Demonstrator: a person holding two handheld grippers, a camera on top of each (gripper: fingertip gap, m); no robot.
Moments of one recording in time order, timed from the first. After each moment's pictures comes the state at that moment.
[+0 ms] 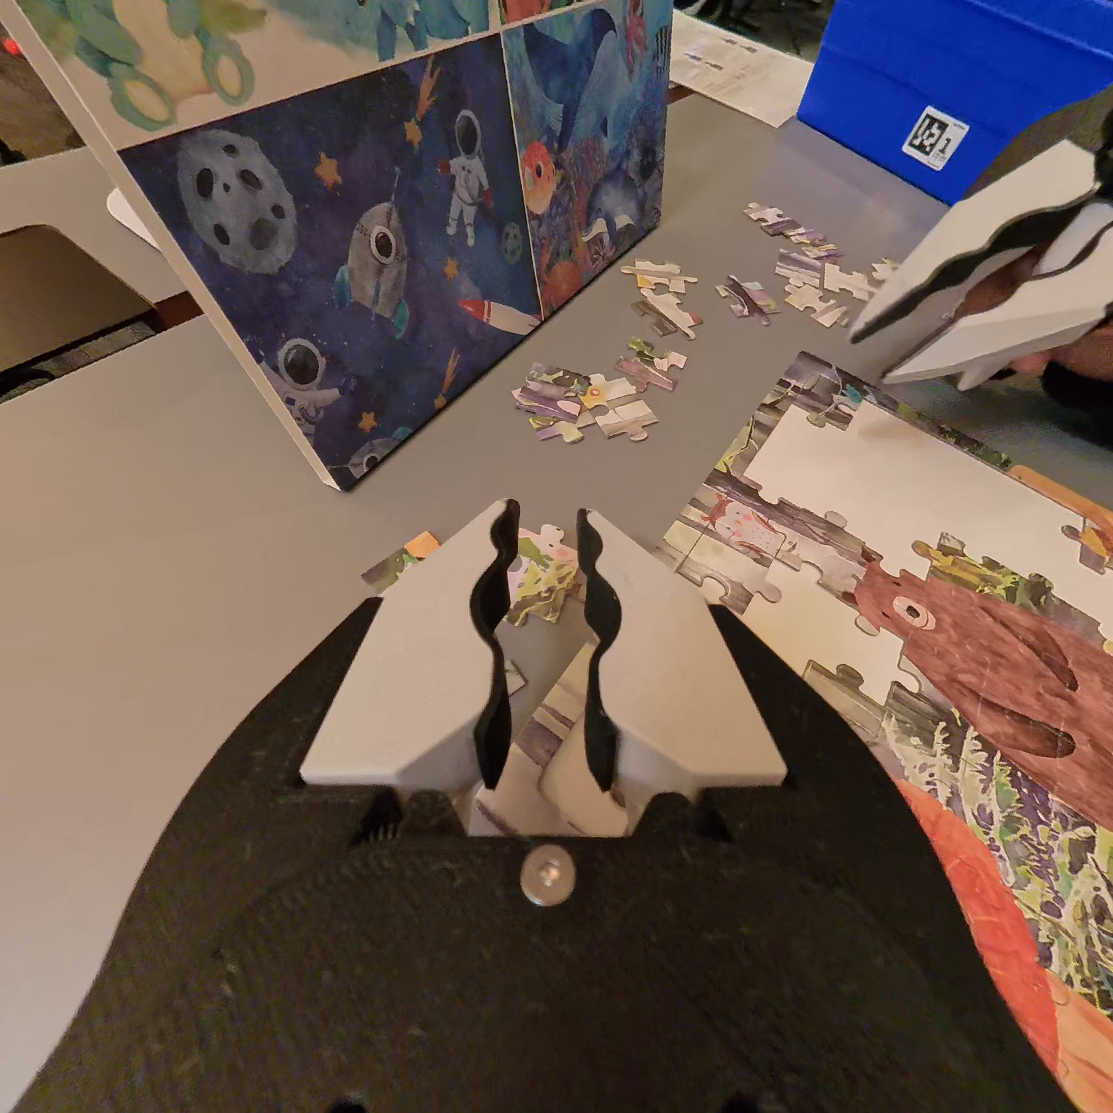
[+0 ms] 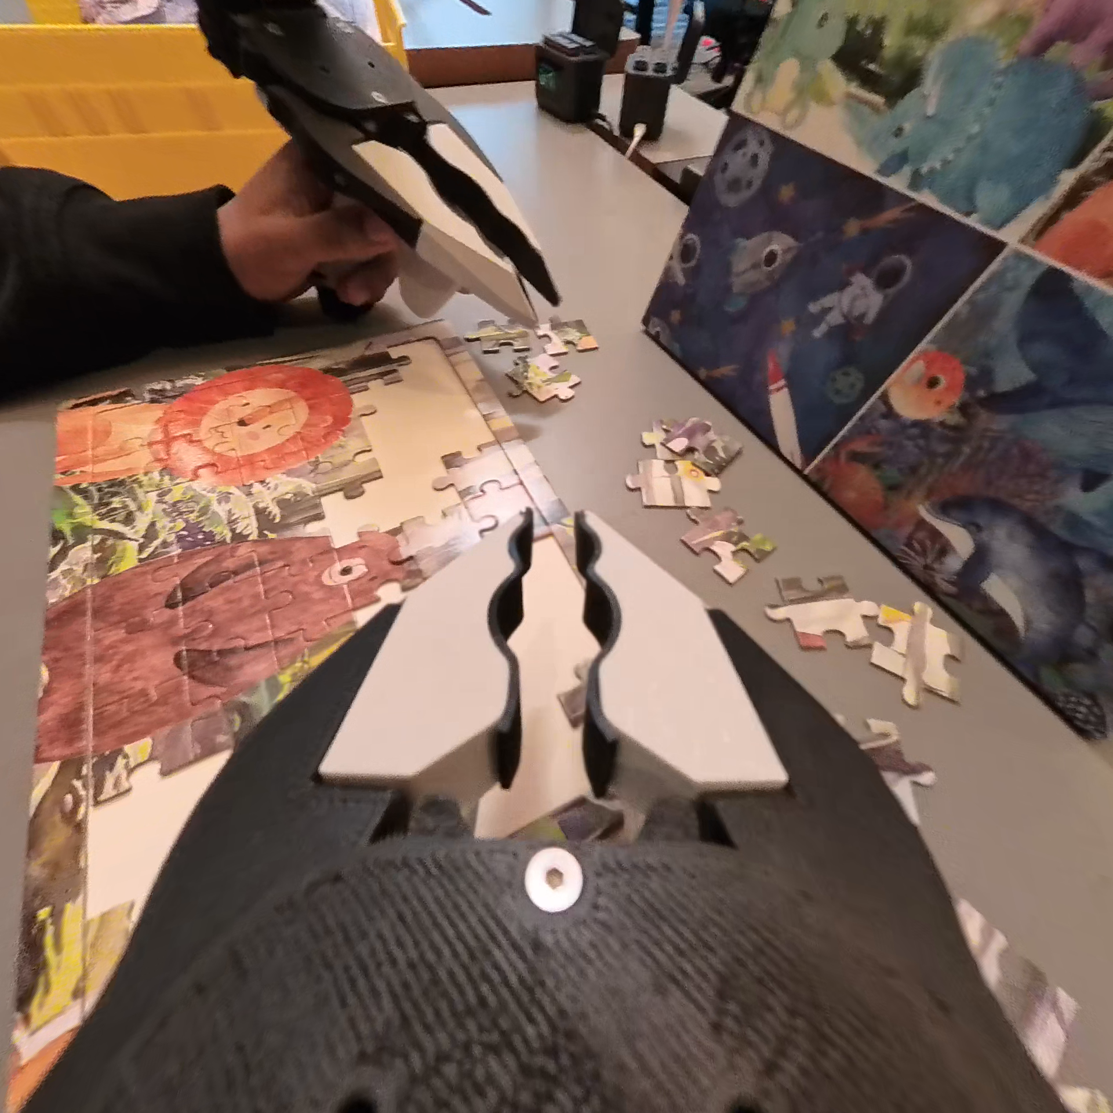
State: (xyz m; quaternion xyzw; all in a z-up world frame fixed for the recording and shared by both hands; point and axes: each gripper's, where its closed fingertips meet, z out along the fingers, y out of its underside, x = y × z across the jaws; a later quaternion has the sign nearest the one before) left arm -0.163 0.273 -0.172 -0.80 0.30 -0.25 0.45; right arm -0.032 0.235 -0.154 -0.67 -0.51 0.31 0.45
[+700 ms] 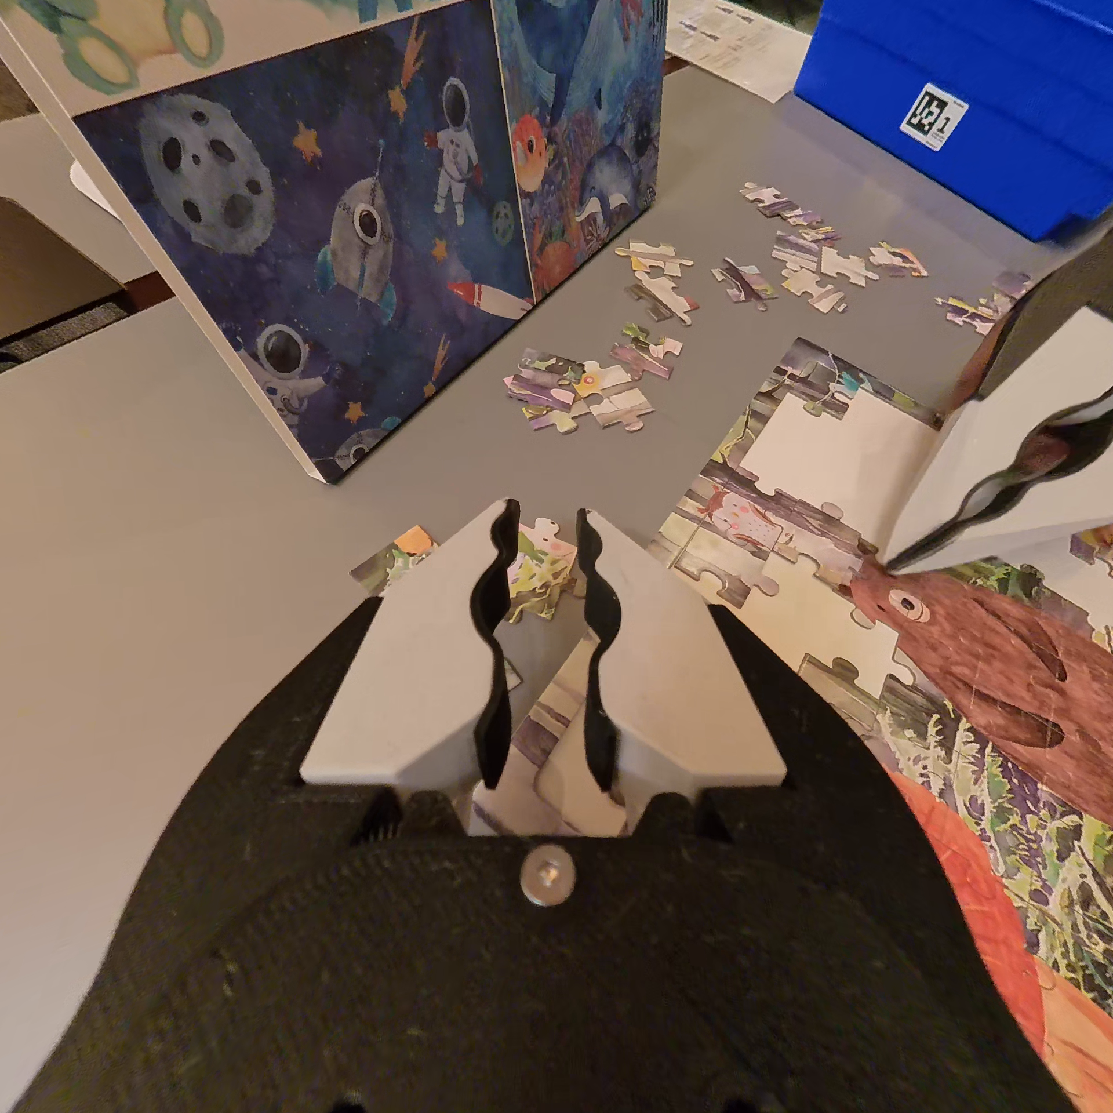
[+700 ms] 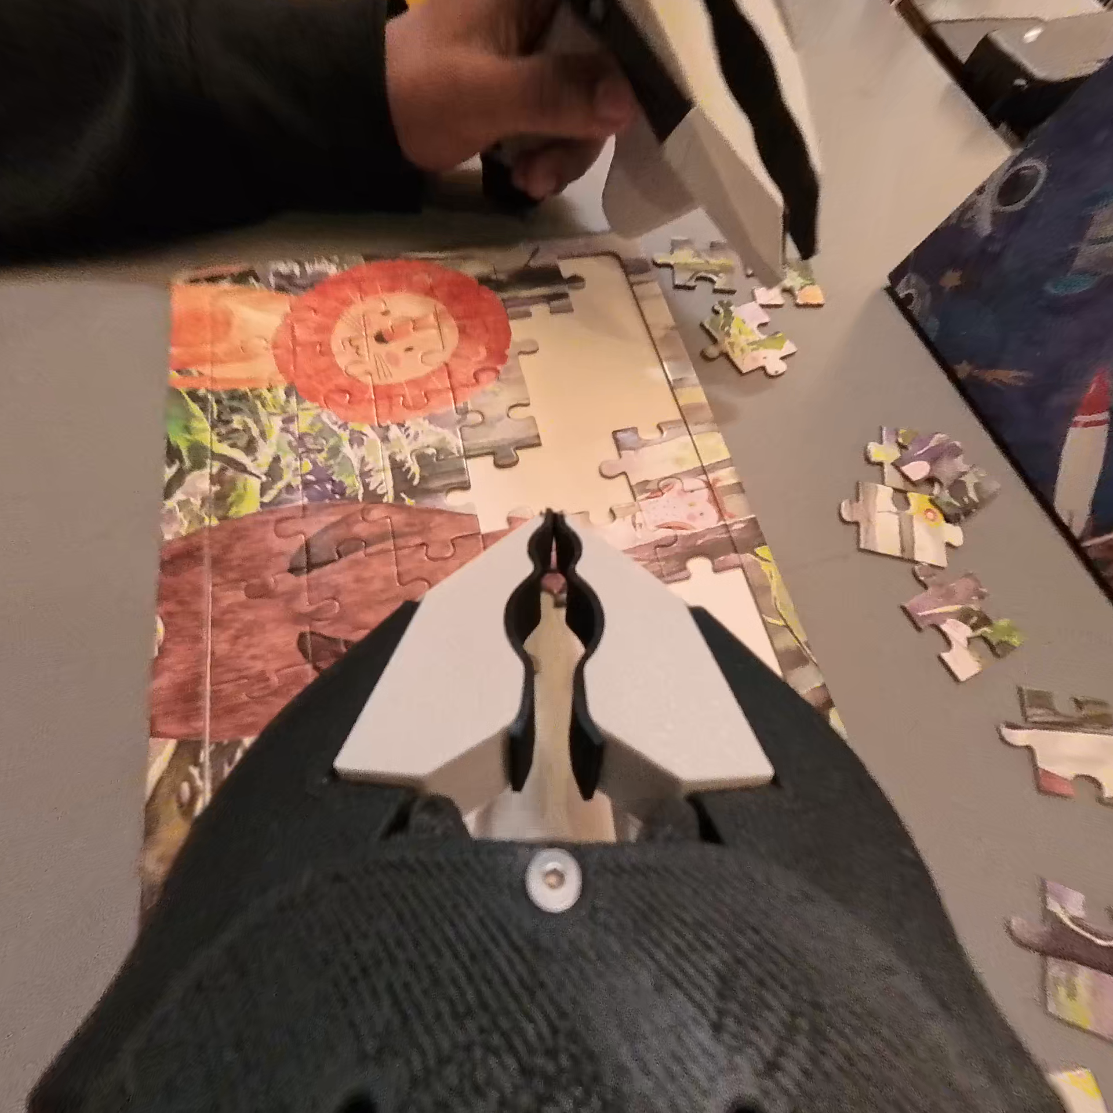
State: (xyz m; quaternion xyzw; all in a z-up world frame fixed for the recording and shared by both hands) left arm -0.161 0.272 -0.176 -0.81 0.30 -0.25 0.44; right arm -0.078 0.173 -0.192 -0.64 -0.62 0.29 0.35
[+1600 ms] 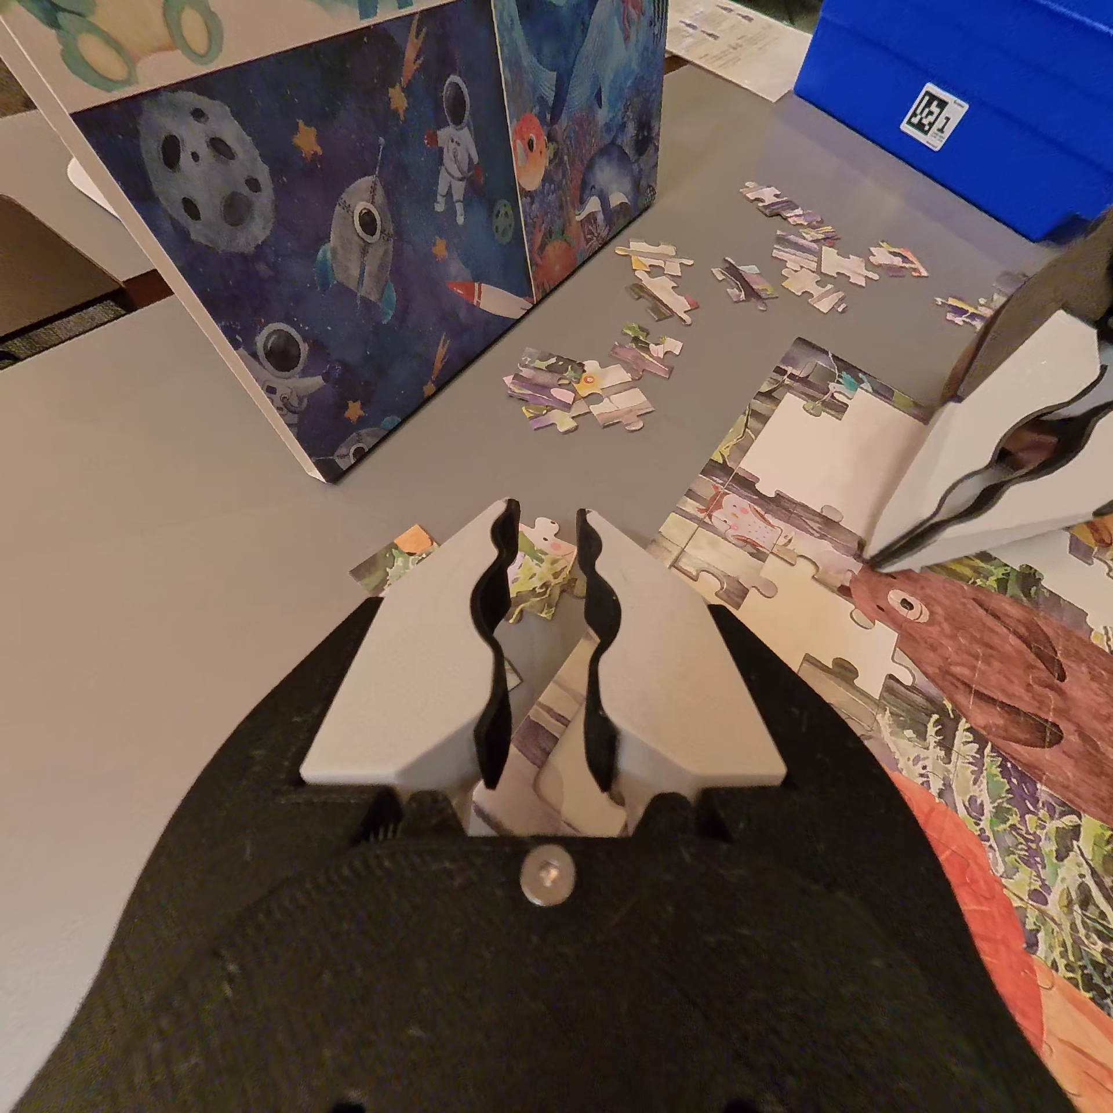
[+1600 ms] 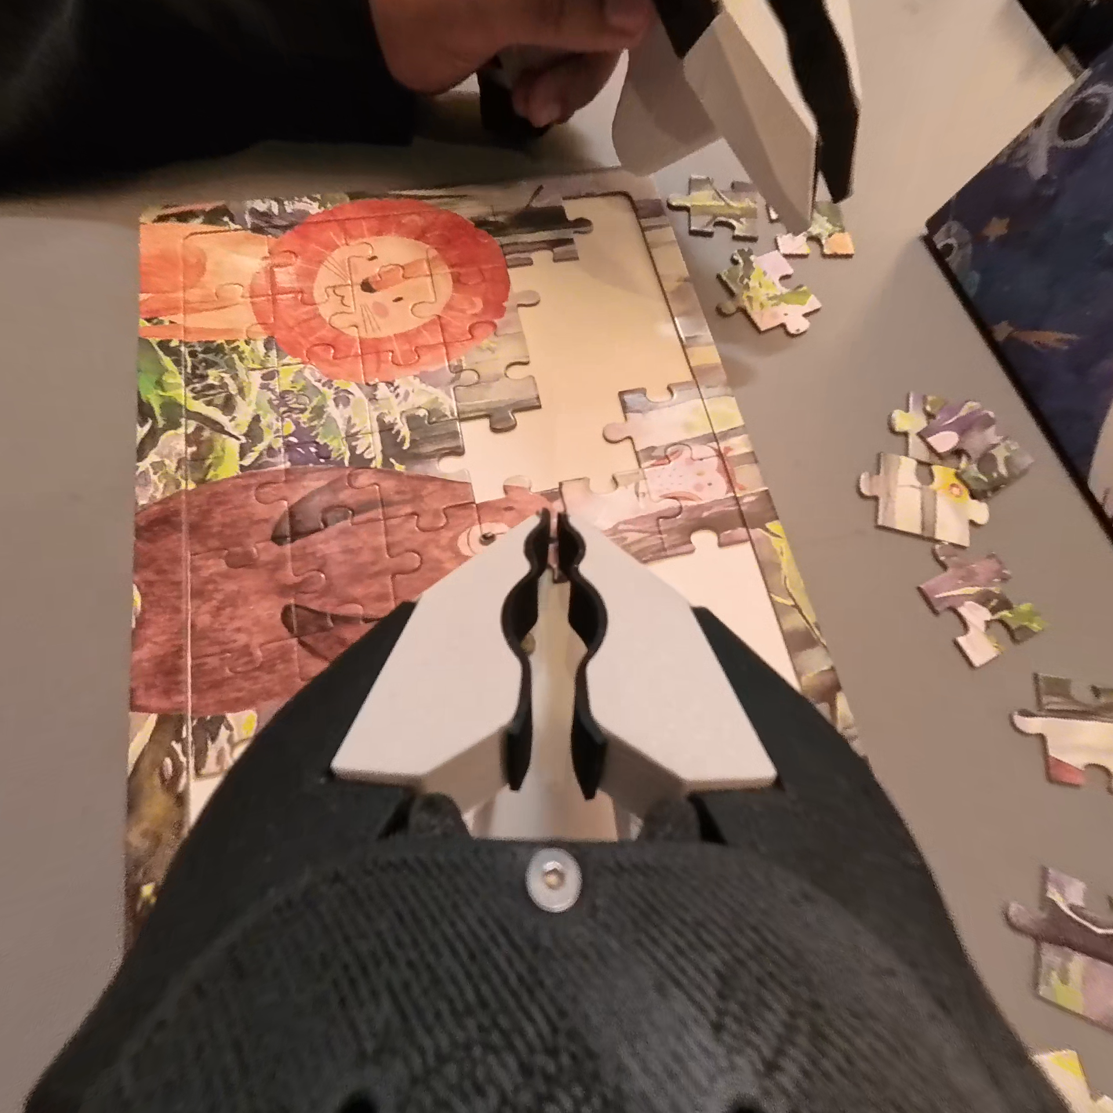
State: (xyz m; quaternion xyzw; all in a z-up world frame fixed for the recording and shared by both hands) left arm -0.161 0.272 -0.176 -0.81 0.30 -0.25 0.44; right arm -0.073 0.174 -0.204 -0.65 -0.63 0.27 0.33
